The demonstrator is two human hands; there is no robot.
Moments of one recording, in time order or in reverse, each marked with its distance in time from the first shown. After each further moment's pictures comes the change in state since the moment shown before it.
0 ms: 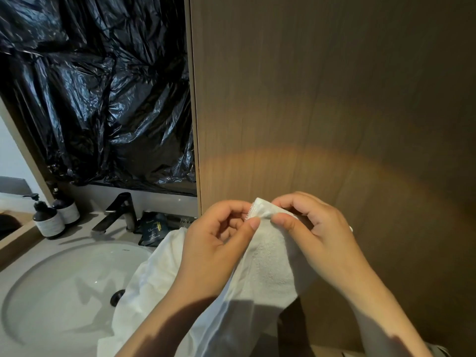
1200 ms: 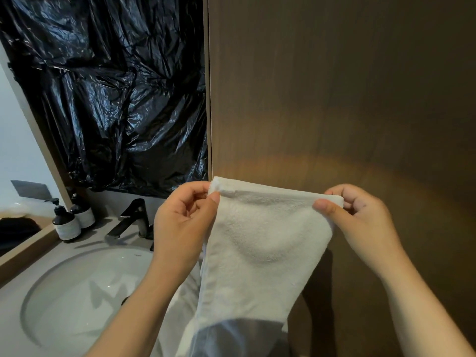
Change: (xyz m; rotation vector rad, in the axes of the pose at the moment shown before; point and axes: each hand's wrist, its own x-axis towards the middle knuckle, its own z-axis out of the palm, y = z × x) left_hand 0.027 -0.004 -0.046 0.033 0.269 0.019; right_hand 0.017 0.033 -0.031 0.093 0.201 0.212
